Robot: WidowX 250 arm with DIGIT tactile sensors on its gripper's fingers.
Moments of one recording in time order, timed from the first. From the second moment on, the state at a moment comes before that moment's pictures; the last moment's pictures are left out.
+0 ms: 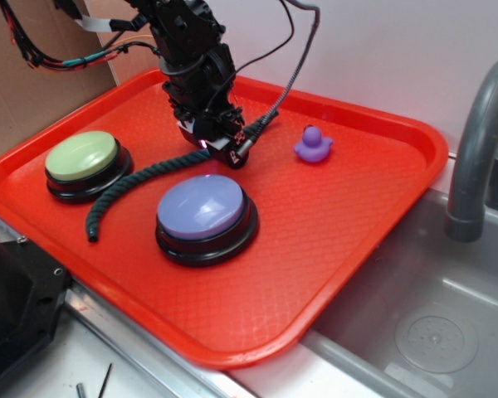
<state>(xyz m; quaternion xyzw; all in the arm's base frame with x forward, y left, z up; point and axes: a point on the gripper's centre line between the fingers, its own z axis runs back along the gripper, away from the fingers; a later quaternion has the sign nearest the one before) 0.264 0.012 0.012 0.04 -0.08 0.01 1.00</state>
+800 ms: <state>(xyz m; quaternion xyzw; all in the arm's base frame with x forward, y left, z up) 0.261 -0.004 0.114 0.01 0.05 0.08 1.00</state>
